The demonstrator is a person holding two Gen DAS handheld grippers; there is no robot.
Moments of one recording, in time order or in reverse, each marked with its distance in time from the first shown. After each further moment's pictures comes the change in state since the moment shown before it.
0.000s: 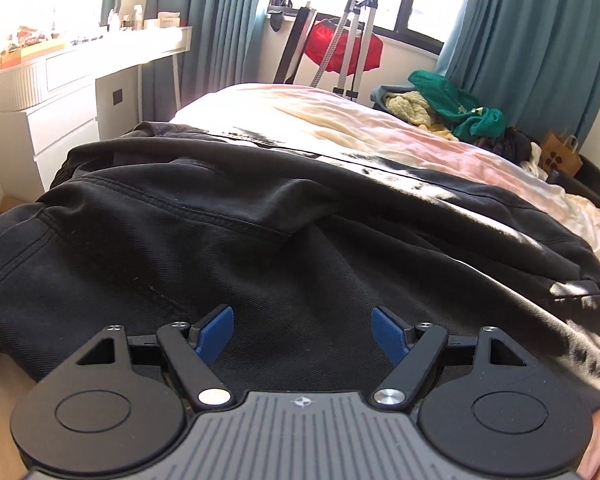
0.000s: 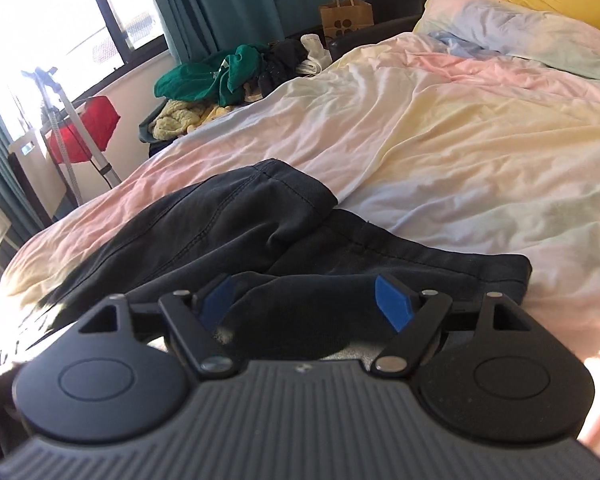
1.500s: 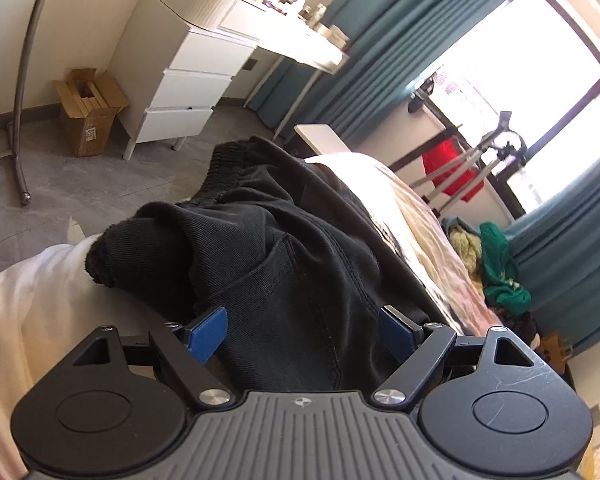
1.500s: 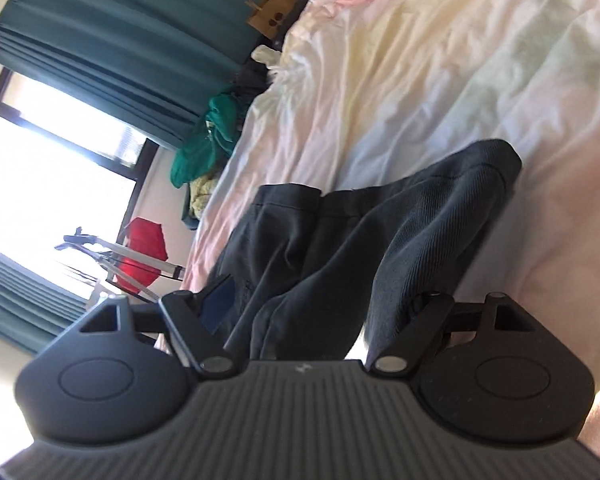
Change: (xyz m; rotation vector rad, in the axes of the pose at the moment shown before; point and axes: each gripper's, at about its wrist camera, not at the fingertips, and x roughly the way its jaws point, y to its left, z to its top) left arm -0.093 0.182 -0.006 -0.629 -0.180 0.020; right arm 0.022 -0.072 -0.022 0.553 0.009 0.278
